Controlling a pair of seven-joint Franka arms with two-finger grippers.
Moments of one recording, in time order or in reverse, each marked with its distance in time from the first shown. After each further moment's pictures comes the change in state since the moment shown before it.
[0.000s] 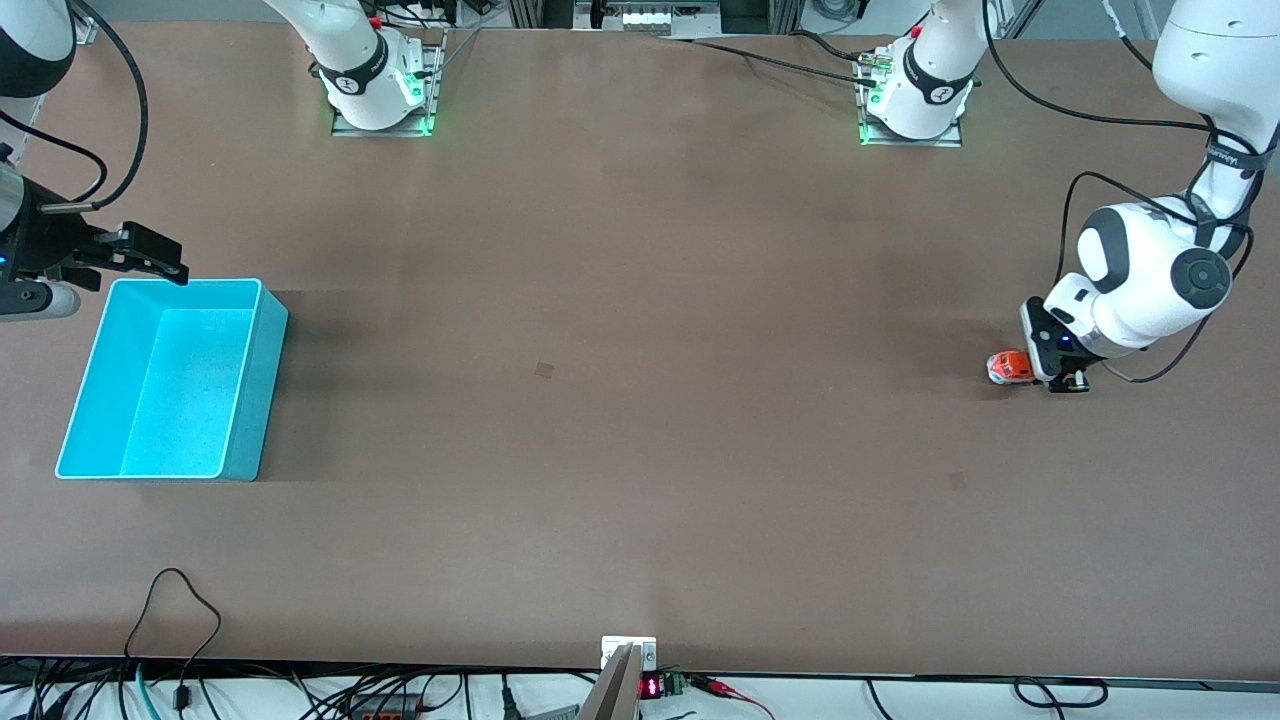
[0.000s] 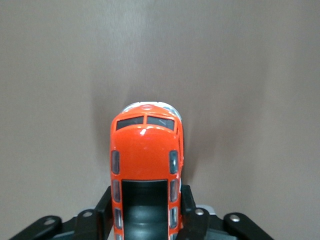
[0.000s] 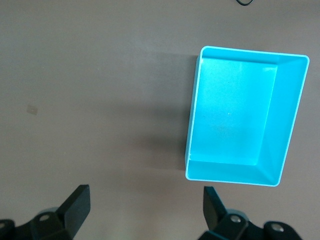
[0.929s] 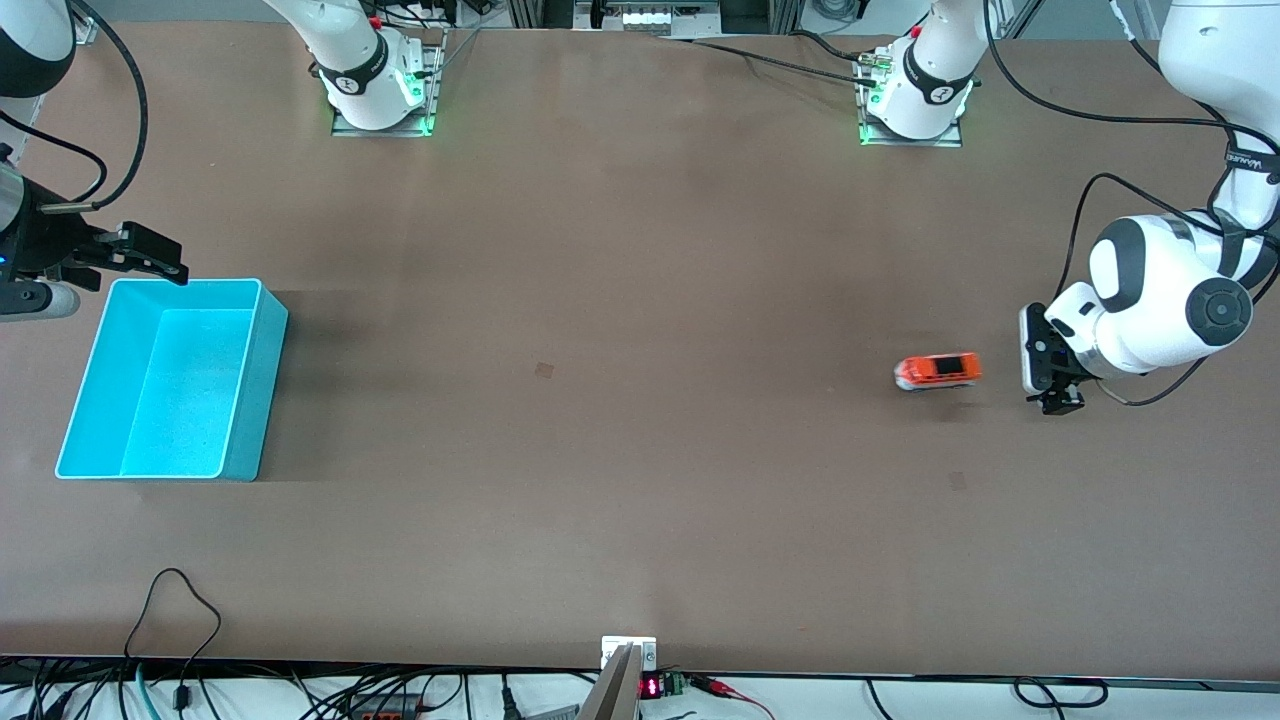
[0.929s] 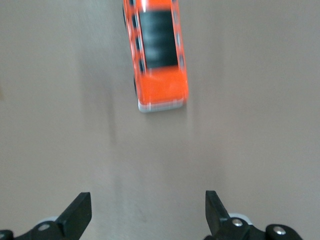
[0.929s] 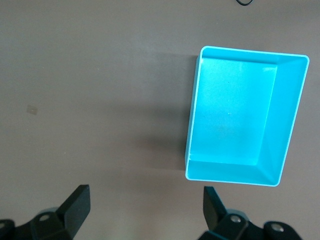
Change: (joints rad) left arm -0.049 -0.031 -0.095 0.186 0.000 -0.316 0.008; right arm 0.000 0.000 0.000 0.000 0.000 0.000 0.000
